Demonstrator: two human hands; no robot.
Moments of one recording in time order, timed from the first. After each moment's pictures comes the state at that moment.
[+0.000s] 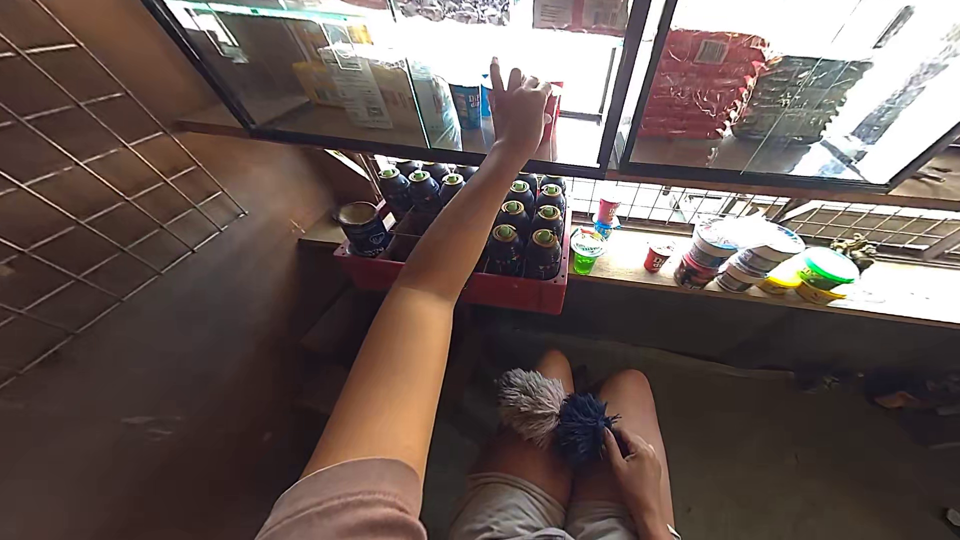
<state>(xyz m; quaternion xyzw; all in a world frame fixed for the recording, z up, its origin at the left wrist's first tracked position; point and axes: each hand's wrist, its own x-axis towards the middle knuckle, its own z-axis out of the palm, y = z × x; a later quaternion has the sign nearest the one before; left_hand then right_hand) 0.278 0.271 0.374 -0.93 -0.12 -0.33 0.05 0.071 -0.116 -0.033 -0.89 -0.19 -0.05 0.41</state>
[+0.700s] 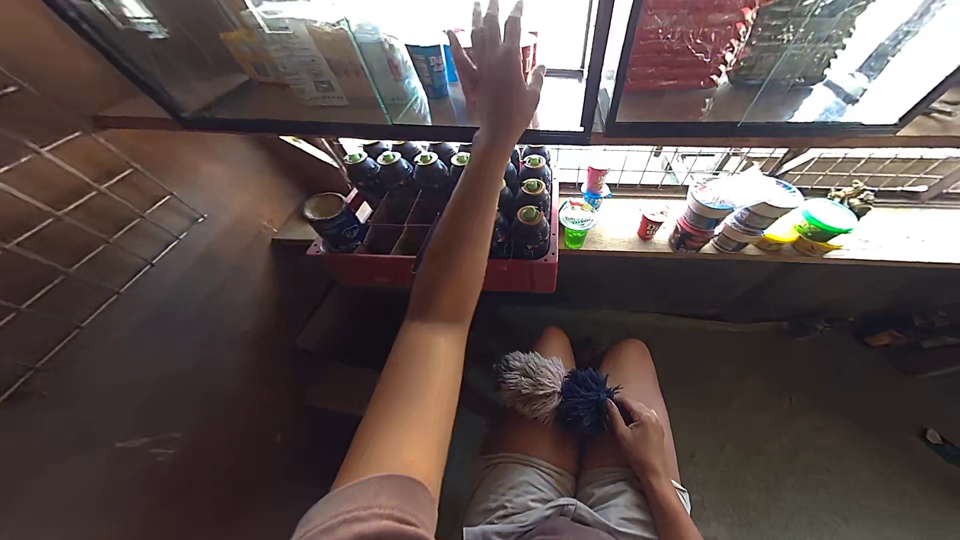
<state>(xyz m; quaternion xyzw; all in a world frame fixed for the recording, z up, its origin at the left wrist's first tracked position) 0.268 0.245 0.365 -0.89 -0.11 -0.43 -0.10 0.073 -0.116 -0.035 -0.88 -0.19 -0.07 0.42</state>
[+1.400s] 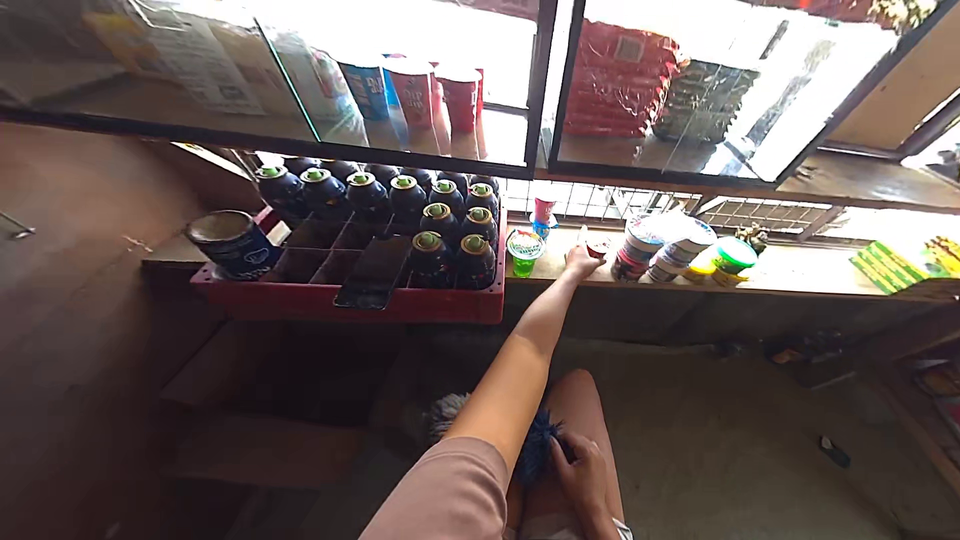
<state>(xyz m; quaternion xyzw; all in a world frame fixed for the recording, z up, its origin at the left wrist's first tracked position) 0.411 0.064 0.089 -0.87 -0.11 -0.07 -0.48 0.075 -0.113 -0.039 -0.88 -0.20 -0.07 0.44</state>
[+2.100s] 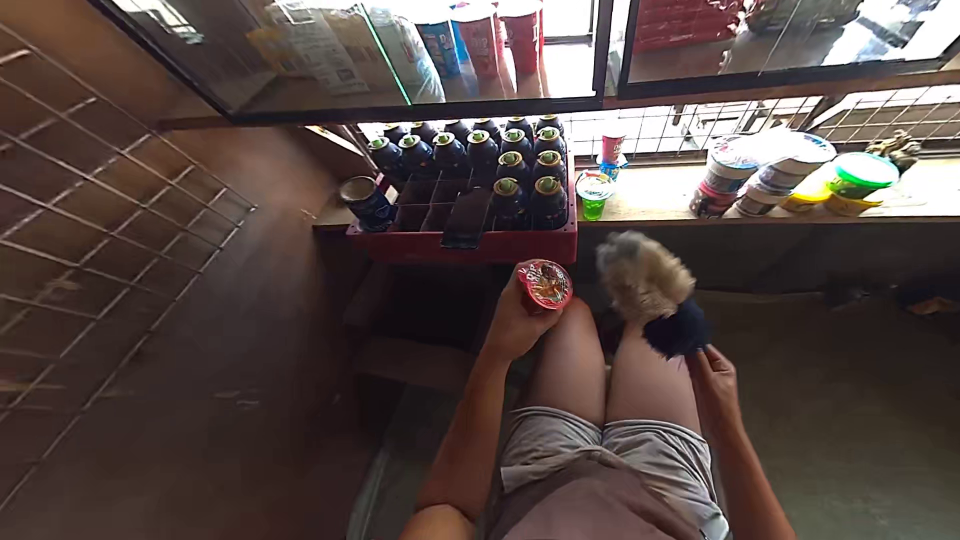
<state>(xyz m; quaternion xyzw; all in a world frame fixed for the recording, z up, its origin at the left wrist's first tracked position) 0.006 0.148 0.167 -0.76 -0.03 -0.22 -0.61 0.092 -0.153 0.027 -0.64 -0.10 0.02 0.76</state>
